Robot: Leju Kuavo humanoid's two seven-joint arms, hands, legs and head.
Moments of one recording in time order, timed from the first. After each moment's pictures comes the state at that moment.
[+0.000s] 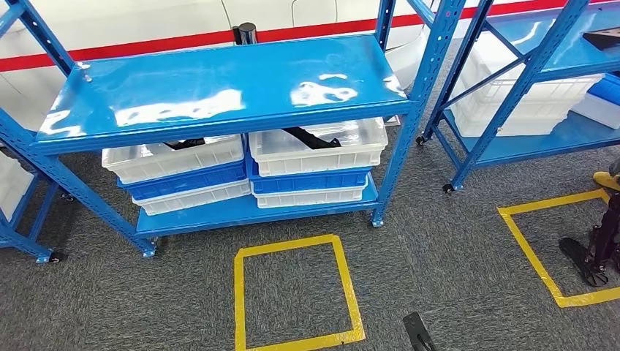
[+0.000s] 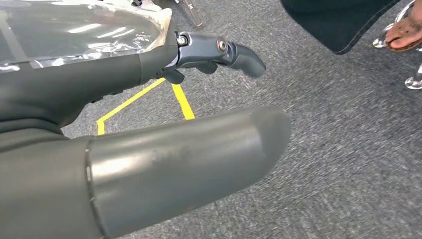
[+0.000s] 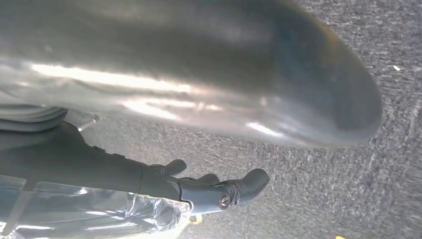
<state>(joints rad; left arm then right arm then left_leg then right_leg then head) -0.13 -0.19 1.44 -0.20 -0.79 0.70 -0.17 -0.08 0.11 -0.55 -0.19 1.11 -0.39 0.22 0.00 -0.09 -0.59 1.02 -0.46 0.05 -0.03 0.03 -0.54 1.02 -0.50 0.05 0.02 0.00</state>
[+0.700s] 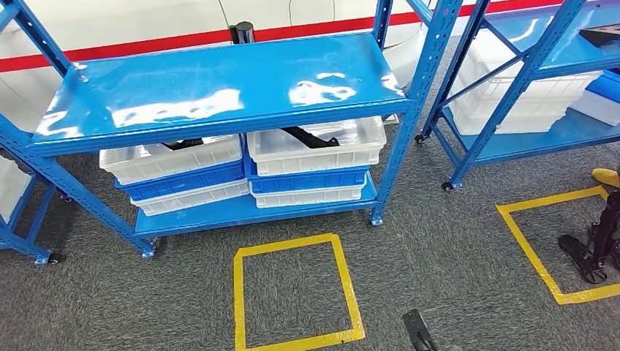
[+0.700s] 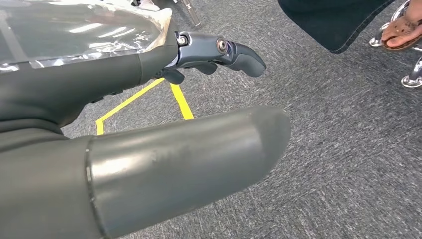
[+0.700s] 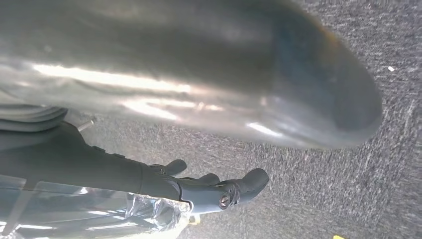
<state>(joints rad) -0.13 -0.19 1.44 -0.20 -0.78 0.69 -0.18 -0.08 0.11 -0.56 -0.19 1.11 -0.39 0.20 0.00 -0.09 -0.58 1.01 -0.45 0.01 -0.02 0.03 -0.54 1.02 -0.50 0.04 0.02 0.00</state>
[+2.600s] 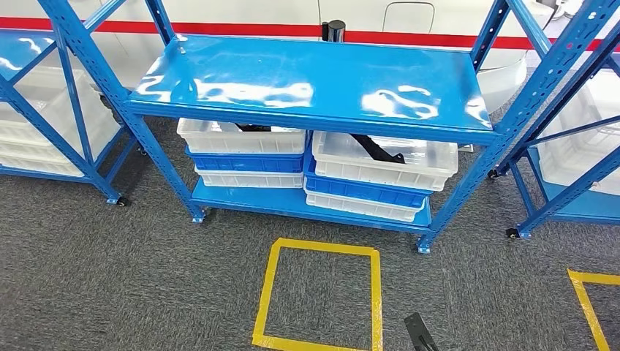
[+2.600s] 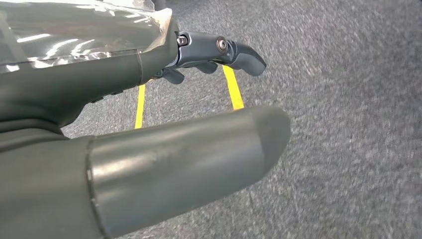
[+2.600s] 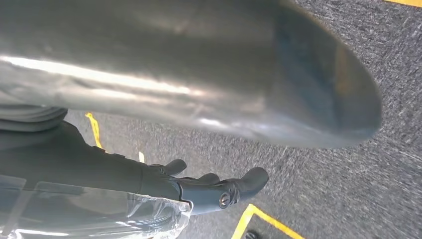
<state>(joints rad) -0.13 -0.18 1.43 -0.20 -0.79 0.63 -0.18 -0.07 0.11 -0.58 -0.19 1.11 -0.35 0.18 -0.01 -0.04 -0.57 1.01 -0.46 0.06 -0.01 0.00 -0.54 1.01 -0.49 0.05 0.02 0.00</state>
